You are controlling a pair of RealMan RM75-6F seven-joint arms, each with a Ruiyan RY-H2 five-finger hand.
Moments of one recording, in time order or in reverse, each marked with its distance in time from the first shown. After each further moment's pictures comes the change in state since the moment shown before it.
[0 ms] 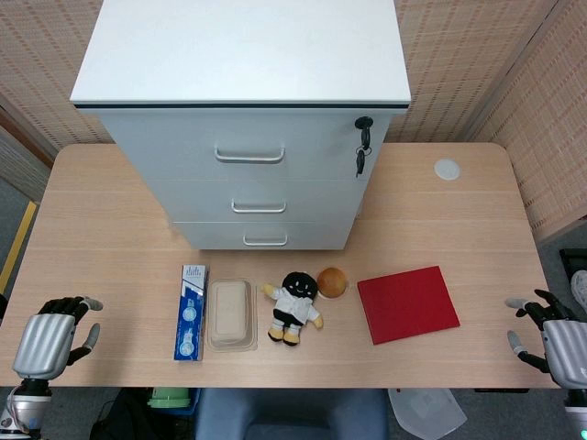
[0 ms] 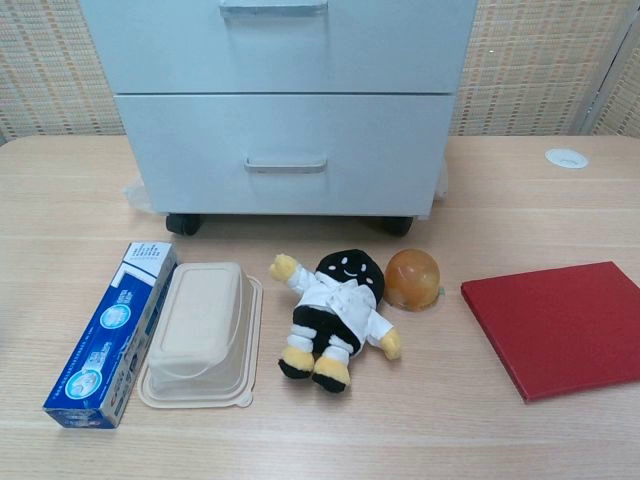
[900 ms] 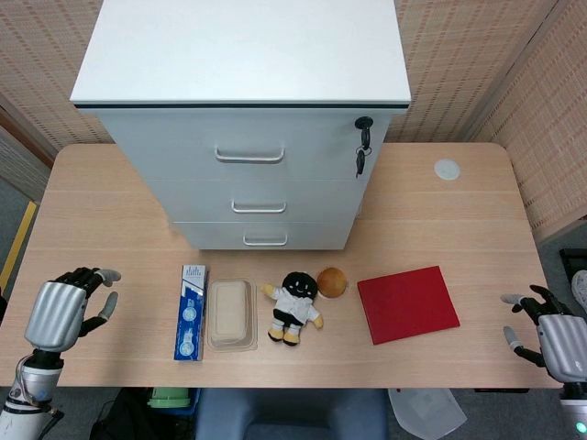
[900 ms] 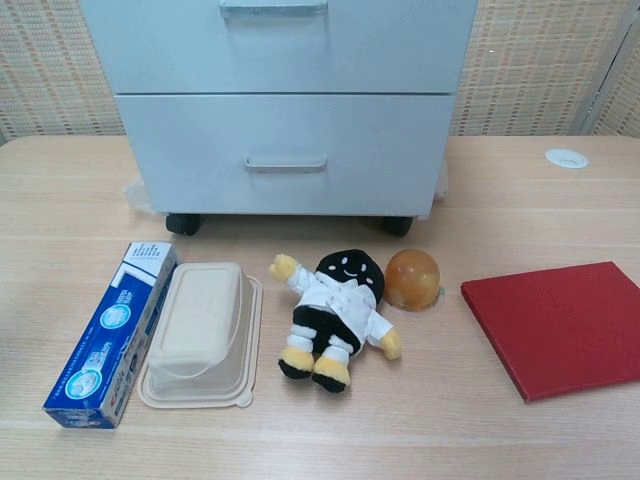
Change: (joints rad) left arm -0.113 -0.011 -0.115 0.030 0.110 0.035 -0.115; right arm 0.021 -0.014 0.012 0.014 0.006 -0.024 0.005
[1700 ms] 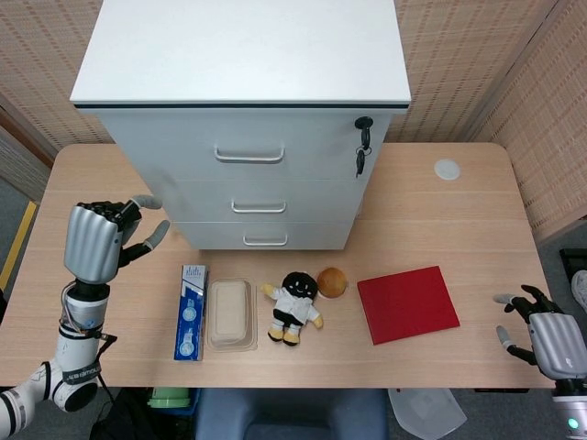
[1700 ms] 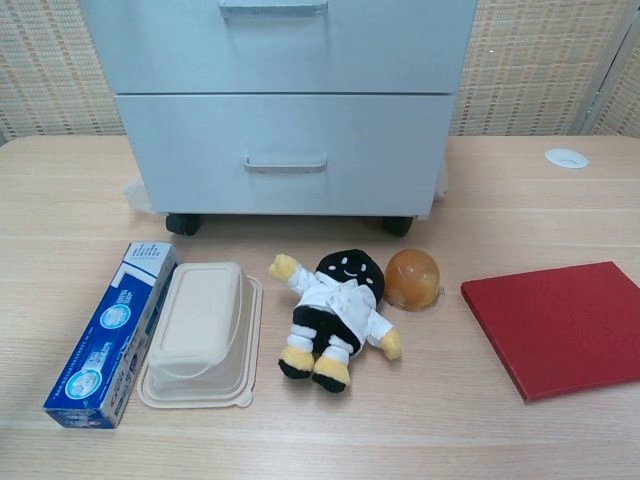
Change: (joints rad) left arm -0.318 -0.172 -0.283 0.094 -0.005 0.030 0.006; right arm 0.016 -0.009 -0.004 -0.007 0.006 -0.028 -0.019
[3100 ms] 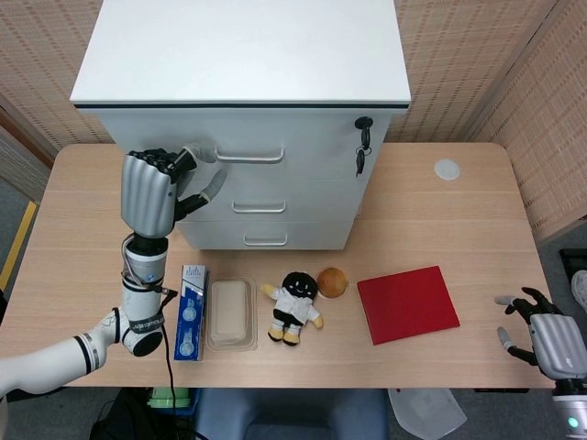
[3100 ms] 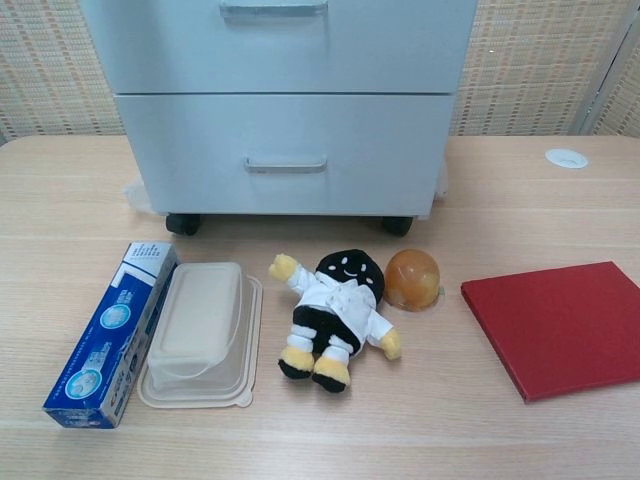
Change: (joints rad) left arm -0.340 -0.198 -0.124 0.206 -0.110 0.009 0.019; right arm 0.002 -0.019 -0.005 0.040 0.017 -0.016 0.036
